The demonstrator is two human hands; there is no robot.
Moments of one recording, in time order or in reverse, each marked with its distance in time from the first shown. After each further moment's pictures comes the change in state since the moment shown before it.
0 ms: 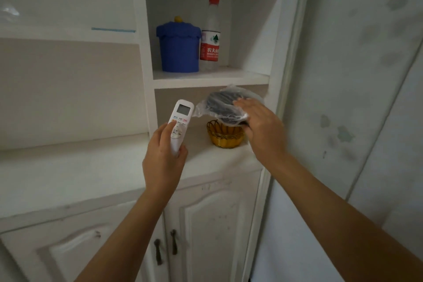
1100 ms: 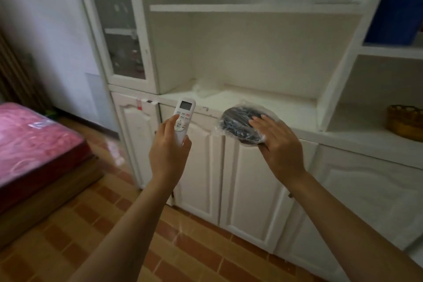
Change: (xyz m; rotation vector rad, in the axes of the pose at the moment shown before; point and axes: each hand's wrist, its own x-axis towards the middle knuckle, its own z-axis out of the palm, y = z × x) left_hand -0.221 -0.034 -0.369 0.601 0.352 -0.436; right_hand -0.123 -0.326 -0.042 0.647 -0.057 -0.437
